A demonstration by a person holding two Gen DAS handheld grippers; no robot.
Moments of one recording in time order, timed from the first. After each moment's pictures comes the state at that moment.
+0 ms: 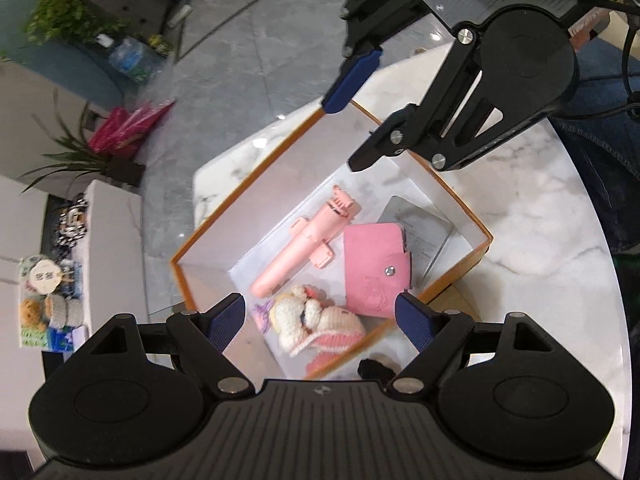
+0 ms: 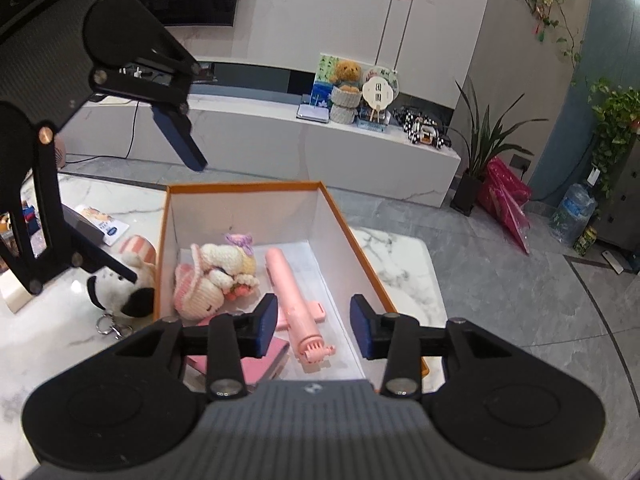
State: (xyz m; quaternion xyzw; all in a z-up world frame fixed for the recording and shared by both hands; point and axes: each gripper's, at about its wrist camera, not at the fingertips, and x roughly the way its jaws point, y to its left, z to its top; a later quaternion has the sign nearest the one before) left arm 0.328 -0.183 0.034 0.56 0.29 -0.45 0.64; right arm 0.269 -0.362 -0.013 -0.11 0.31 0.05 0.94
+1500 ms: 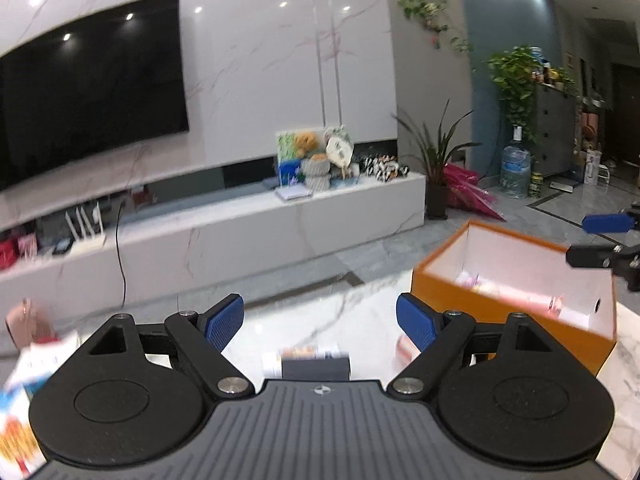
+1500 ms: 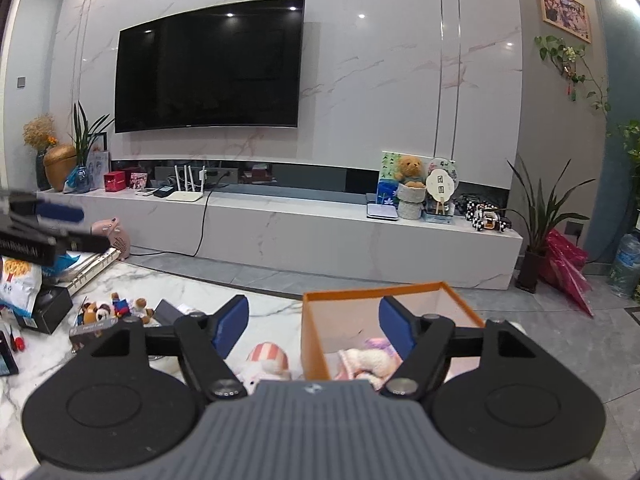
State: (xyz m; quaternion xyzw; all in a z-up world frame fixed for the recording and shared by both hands) left arm 0.261 0.076 0.053 0.06 0.22 -0.09 0.97; right arm 0.238 -0.259 -0.017 -0.05 0.17 0.14 0.97
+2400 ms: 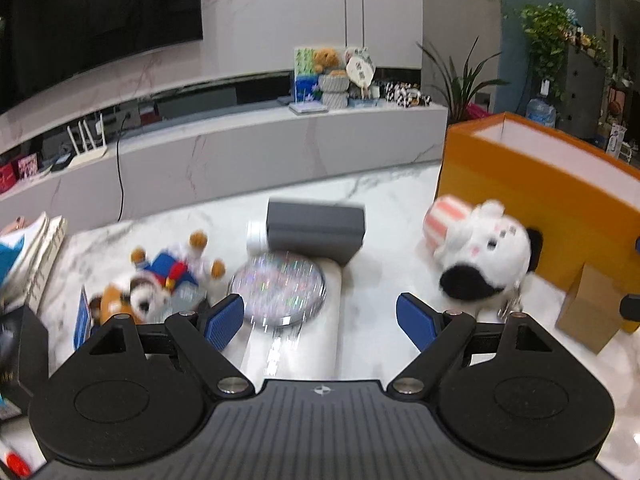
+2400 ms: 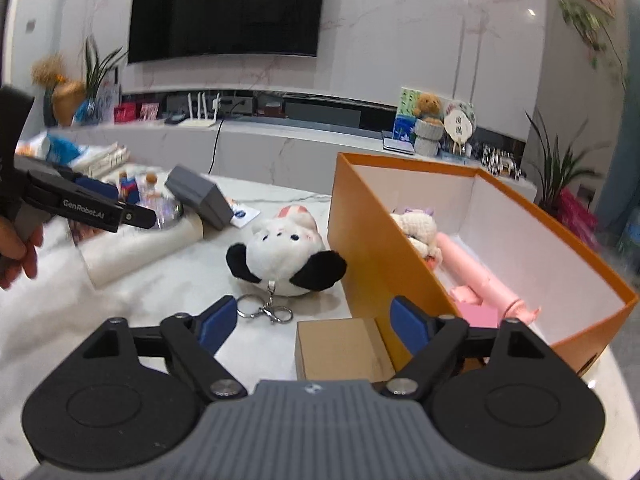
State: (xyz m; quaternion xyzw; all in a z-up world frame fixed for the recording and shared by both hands) left arm 0.273 0.089 -0.067 0.04 0.32 -0.06 0.95; right arm 0.212 -0.237 -0.129 -0.10 0.24 0.15 0.95
